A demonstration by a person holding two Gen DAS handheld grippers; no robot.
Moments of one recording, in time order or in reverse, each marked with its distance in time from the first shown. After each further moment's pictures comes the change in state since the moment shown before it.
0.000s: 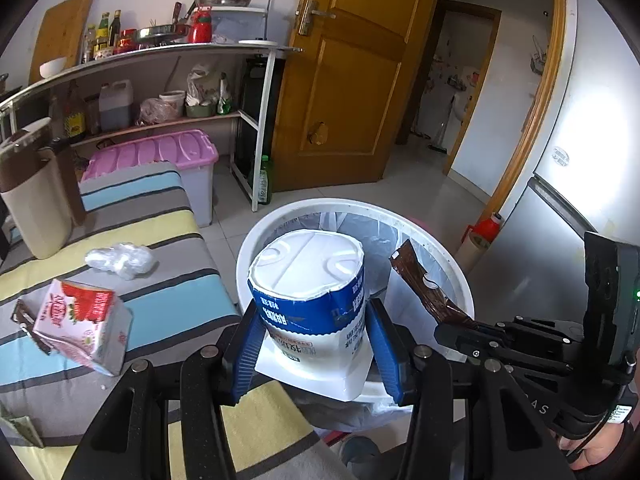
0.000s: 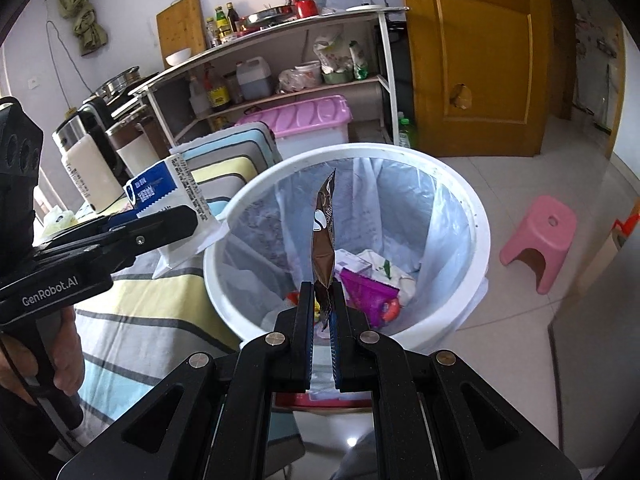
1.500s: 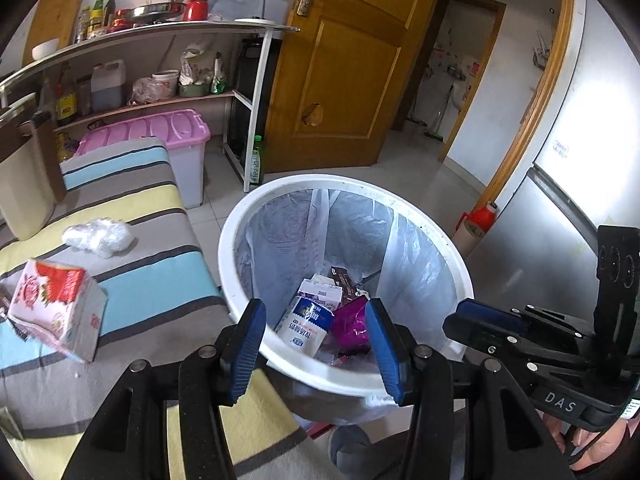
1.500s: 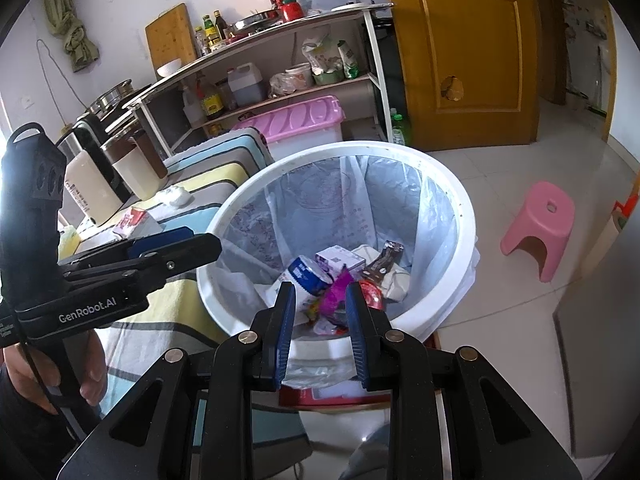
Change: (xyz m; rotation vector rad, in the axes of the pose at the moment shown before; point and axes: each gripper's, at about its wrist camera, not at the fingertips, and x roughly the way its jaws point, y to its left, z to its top) left arm 0.013 0.002 -0.005 -0.025 0.056 -0.032; right arm -0.010 -0.009 -0.005 0.052 -0.016 0.025
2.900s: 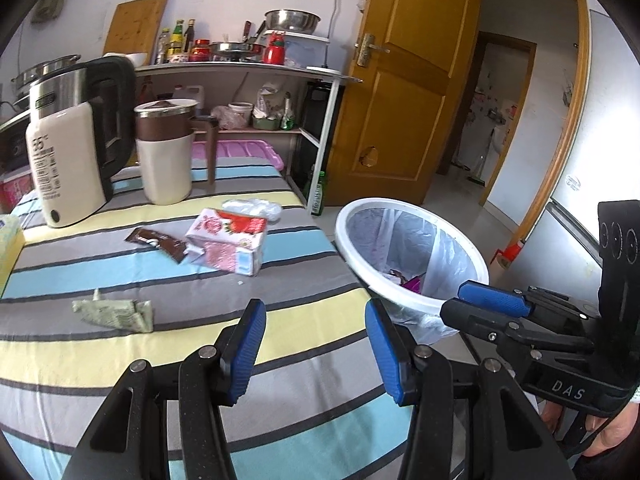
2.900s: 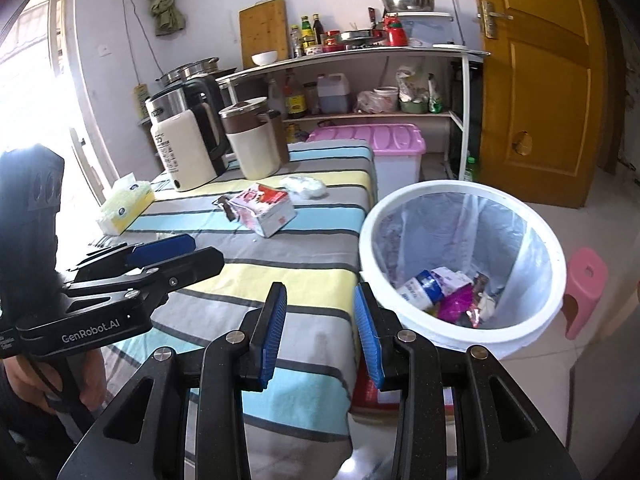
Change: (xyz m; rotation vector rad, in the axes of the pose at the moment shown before) left arm -0.135 0.047 -0.072 -0.086 -0.160 0.170; right arm -0.032 0.118 -0.026 -0.230 -0.057 0.142
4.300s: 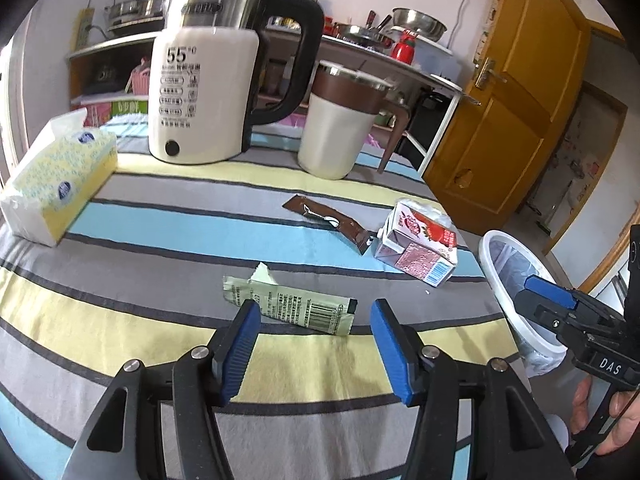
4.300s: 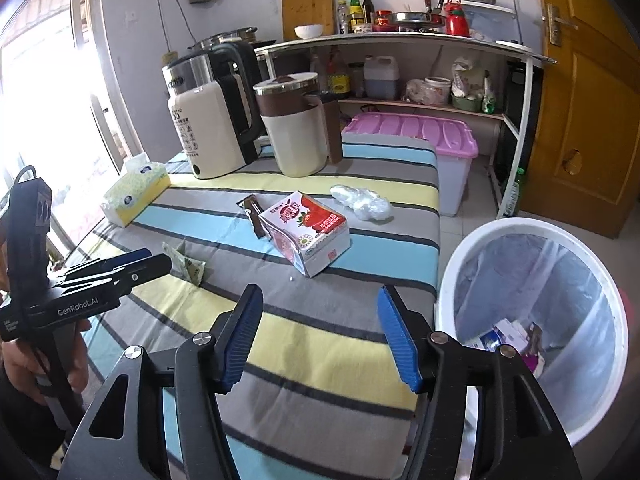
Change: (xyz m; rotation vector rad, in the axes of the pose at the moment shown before) left arm 0.006 0.136 -0.008 -0.283 0.038 0.207; right arm 0.091 0.034 0.051 -0.114 0.090 0.093
